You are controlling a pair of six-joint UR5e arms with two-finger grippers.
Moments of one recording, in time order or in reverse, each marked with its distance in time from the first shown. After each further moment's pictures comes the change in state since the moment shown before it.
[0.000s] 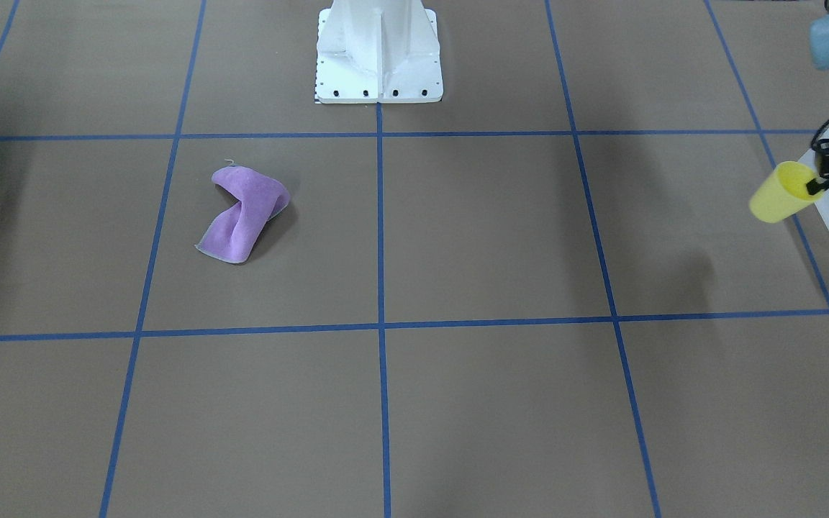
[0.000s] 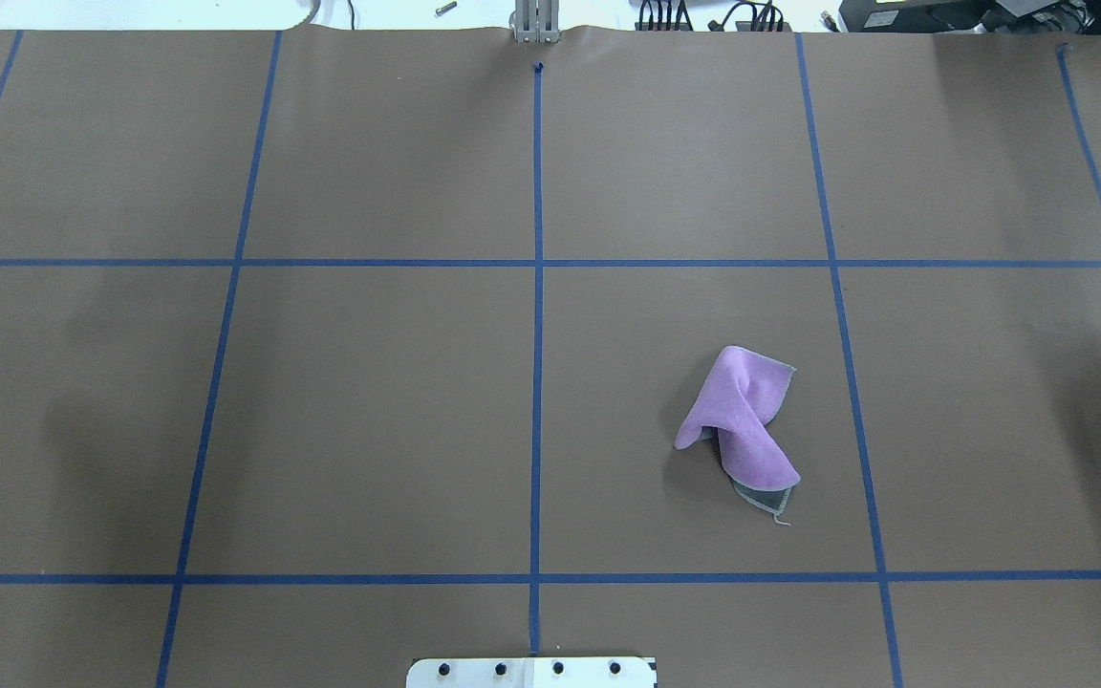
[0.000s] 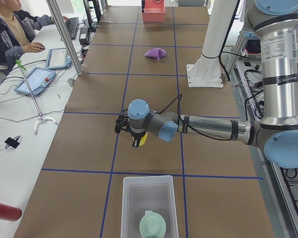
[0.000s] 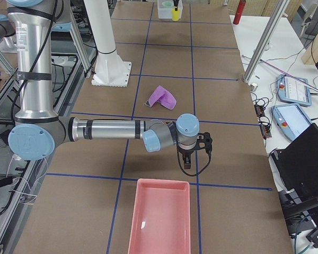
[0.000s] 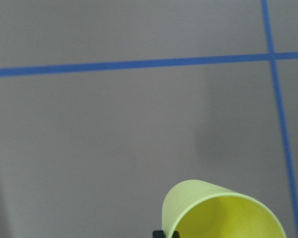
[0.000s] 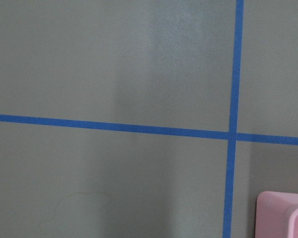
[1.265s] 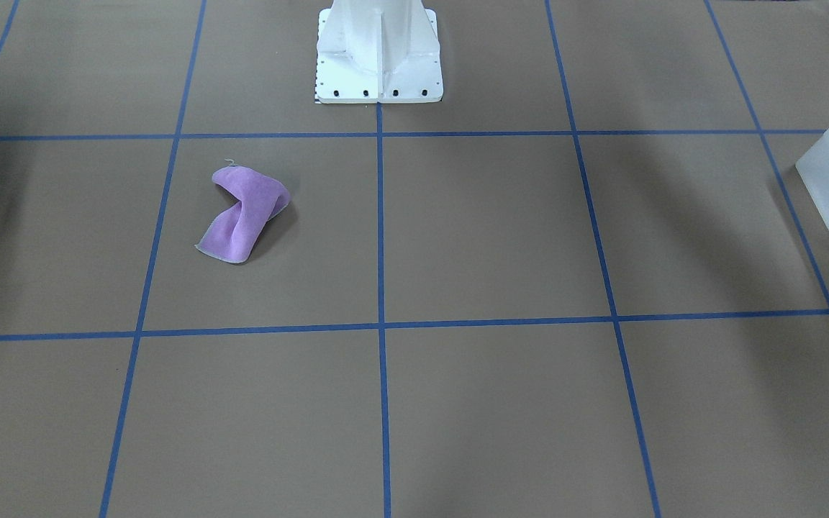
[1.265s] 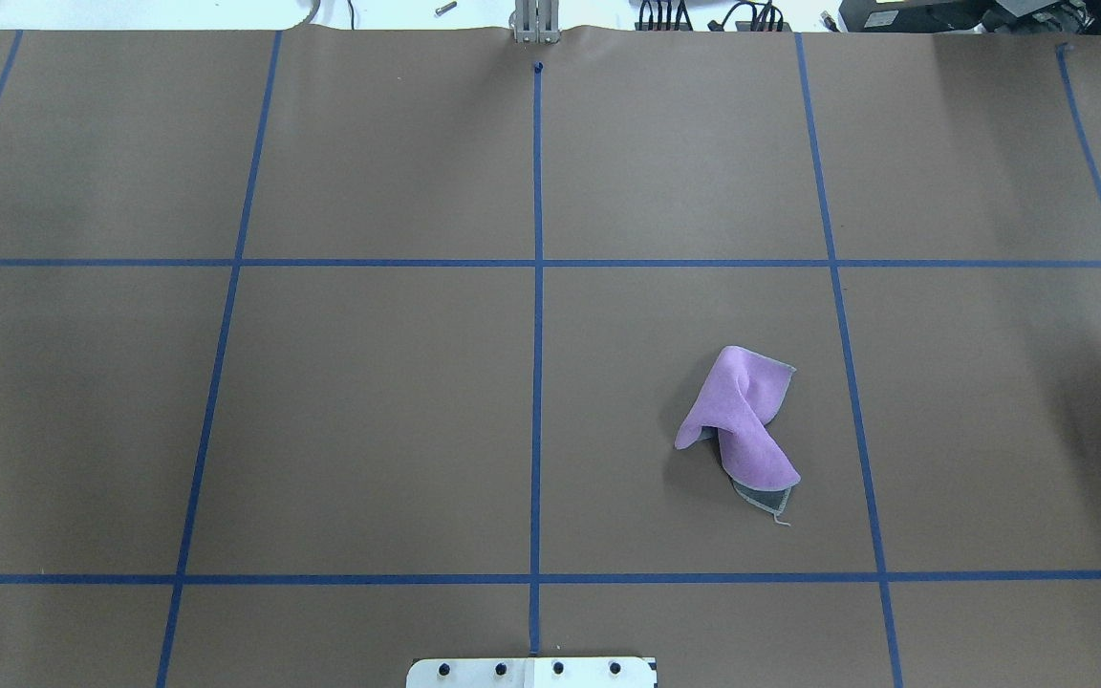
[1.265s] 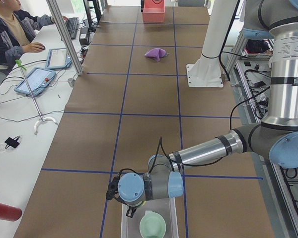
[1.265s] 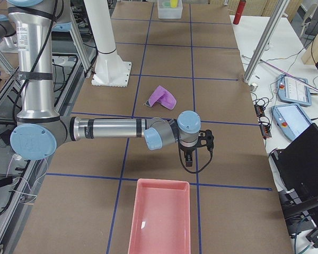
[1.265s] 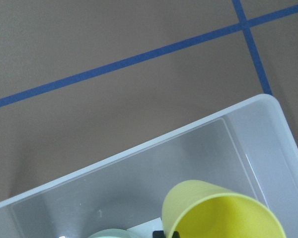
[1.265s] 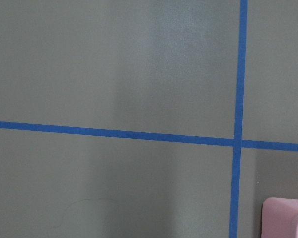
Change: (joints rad) left arm -0.300 -0.100 0.509 0.024 0.002 0.634; right arm -0.003 0.012 0.005 0.001 -0.001 0.019
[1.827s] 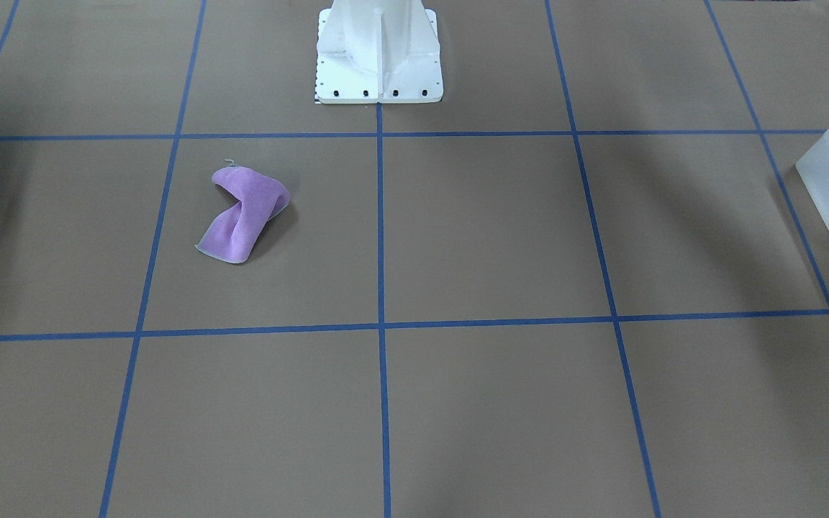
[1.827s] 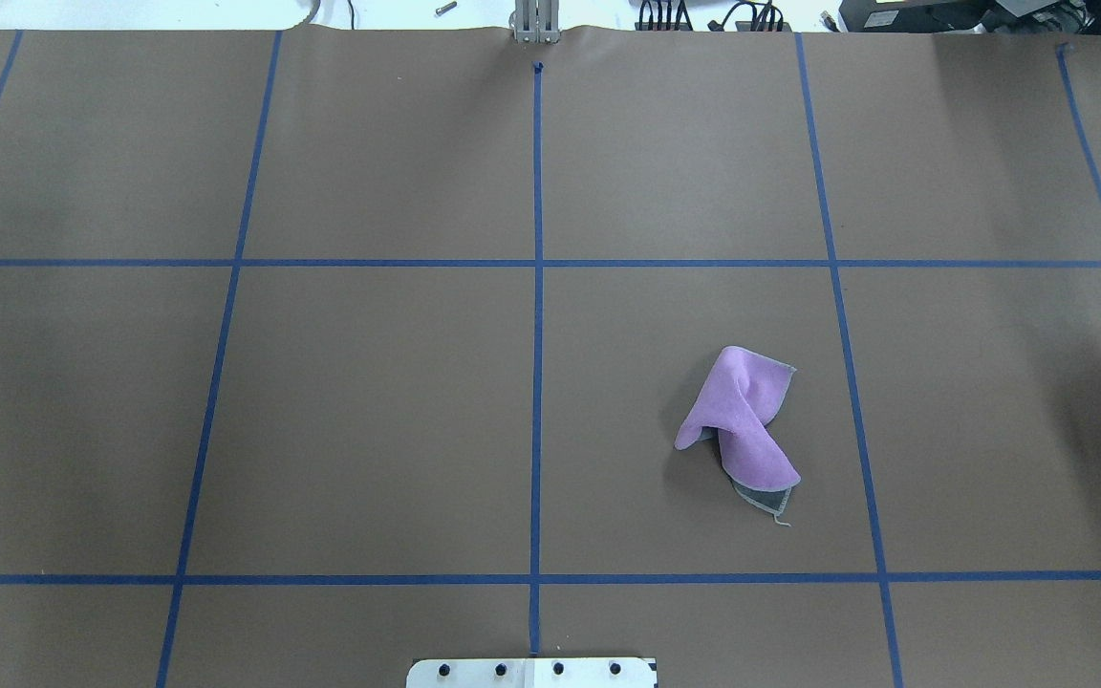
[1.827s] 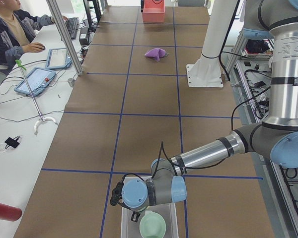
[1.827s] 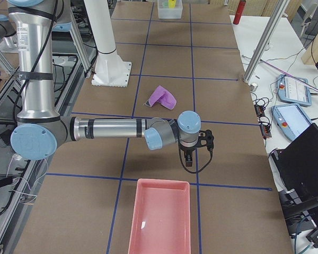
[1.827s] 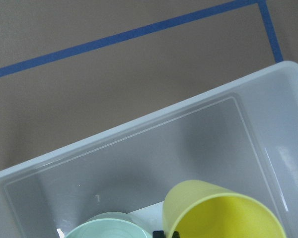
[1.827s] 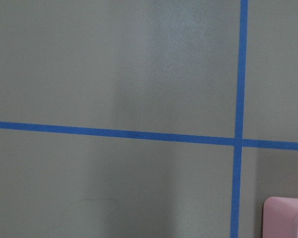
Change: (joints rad) left arm 0.022 0.005 0.032 -0.001 -0.002 -0.038; right arm -0.003 0.000 -0.002 0.000 0.000 0.003
